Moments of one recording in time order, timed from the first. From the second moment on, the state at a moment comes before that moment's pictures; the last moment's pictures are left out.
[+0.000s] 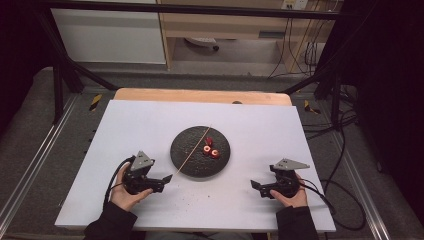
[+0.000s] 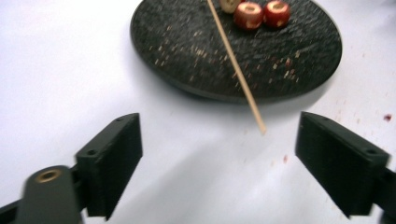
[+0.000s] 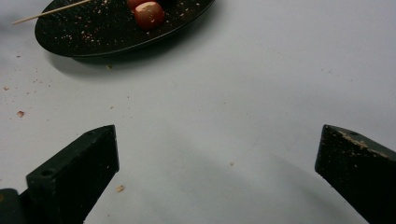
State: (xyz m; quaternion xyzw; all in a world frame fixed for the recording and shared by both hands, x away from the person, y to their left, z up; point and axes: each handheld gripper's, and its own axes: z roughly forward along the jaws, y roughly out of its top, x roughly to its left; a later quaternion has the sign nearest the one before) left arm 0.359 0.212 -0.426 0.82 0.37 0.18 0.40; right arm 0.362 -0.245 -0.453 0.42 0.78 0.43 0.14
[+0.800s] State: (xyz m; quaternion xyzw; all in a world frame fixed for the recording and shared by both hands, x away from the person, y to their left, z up) left arm 0.345 0.263 -0.449 0.80 0.39 0.19 0.41; right arm 0.360 -0.243 -0.456 0.41 0.80 0.42 0.13
